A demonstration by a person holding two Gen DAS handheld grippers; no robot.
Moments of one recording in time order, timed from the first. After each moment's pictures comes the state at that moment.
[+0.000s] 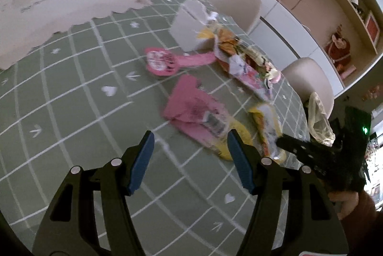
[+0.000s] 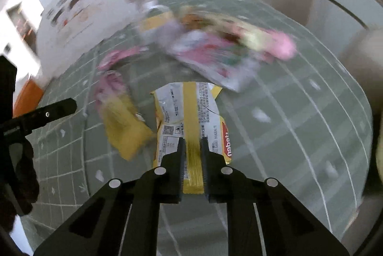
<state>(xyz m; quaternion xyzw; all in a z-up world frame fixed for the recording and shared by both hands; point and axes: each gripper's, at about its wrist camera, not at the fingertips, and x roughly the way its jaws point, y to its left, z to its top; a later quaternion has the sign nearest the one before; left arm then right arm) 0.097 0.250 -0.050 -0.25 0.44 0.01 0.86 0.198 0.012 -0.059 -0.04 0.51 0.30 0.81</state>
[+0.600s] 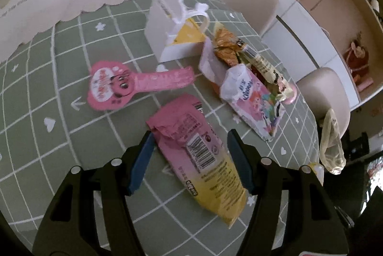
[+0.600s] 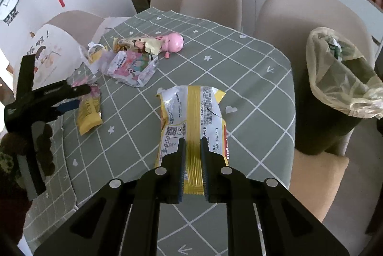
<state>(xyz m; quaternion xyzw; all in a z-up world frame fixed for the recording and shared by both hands) 0.182 0.219 -0.063 -0.25 0.47 0.06 0.85 0.169 -0.083 -0.044 0.02 0.48 0.20 0.85</state>
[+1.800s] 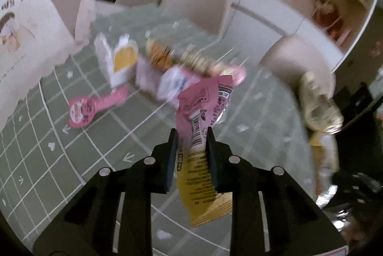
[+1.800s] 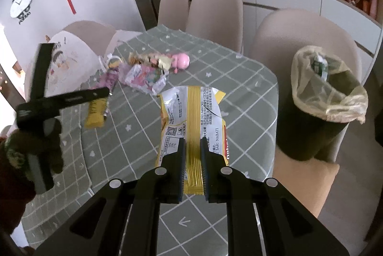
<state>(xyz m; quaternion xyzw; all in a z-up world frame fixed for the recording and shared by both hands) 0.149 0.152 0.004 -0.13 0.43 -0.01 0.90 0.126 -0.114 0.005 0.01 0.42 0.22 0.88</state>
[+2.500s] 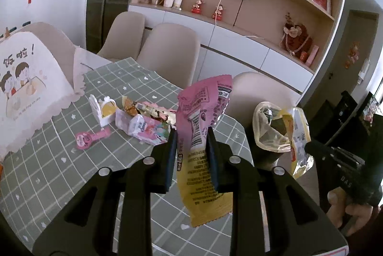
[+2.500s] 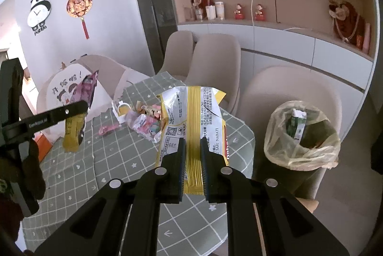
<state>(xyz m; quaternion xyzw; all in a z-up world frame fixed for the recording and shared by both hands) 0.092 0.086 0.112 -0.12 0.33 -0.03 0.94 0.116 -0.170 0.094 0.01 0.32 0.24 0.92</state>
